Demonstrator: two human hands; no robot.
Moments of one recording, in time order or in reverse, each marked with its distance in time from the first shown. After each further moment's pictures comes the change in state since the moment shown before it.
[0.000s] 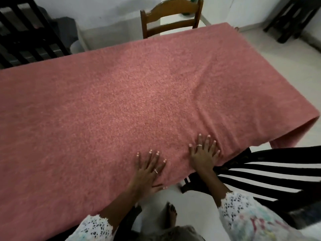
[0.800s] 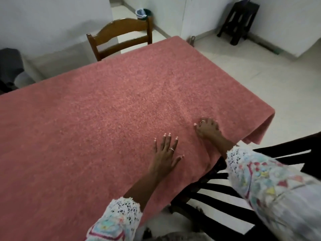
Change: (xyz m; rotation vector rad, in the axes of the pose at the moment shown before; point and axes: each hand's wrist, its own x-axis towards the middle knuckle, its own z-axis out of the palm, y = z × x) left_hand 0.223 0.090 -0.065 -0.182 0.108 0.024; right_hand 0.200 0.104 -0.104 0.115 -0.089 0.192
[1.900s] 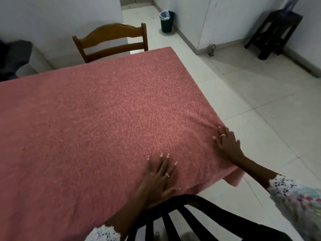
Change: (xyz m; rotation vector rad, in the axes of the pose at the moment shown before) left_hand 0.161 0.185 0.051 0.109 -0.034 -0.005; right_hand 0.221 0.209 -0.142 -0.109 -0.014 -0.360
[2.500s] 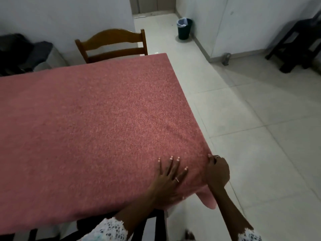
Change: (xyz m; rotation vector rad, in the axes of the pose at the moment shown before) left_hand 0.136 0.143 0.013 0.075 -0.018 -0.079; right_hand 0.008 0.078 -0.002 0.483 0.332 0.289
